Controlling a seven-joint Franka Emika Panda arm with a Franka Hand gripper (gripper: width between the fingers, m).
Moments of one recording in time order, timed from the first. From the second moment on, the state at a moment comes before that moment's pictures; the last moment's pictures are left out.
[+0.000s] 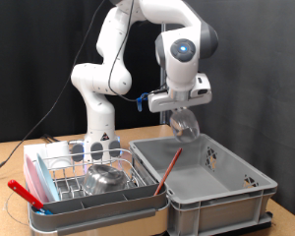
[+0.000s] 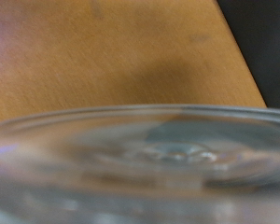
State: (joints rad) arm -0.84 -0.55 1.05 -2.45 0.76 1.40 -2.34
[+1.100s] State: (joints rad) arm -0.97 -0.21 1.14 -2.29 0.68 1.01 -2.22
